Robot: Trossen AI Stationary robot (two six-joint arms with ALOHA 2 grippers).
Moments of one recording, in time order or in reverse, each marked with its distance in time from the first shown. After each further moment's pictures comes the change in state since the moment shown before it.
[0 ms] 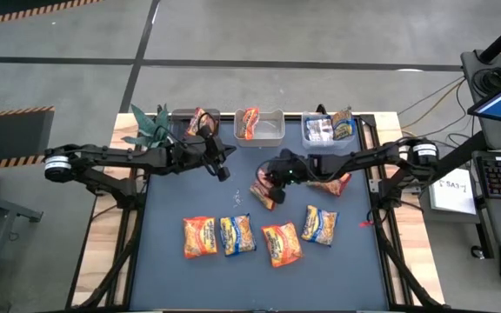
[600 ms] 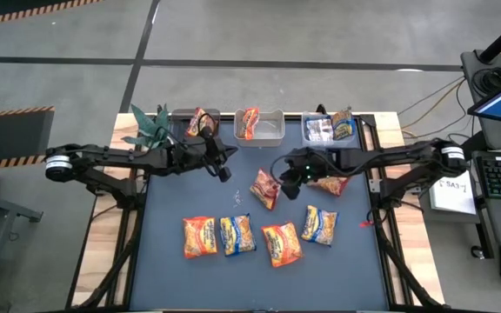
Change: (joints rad) left arm -0.014 0.011 -0.001 0.037 0.001 -0.031; right arm 0.005 -0.252 0.000 -0.344 -0.036 0.346
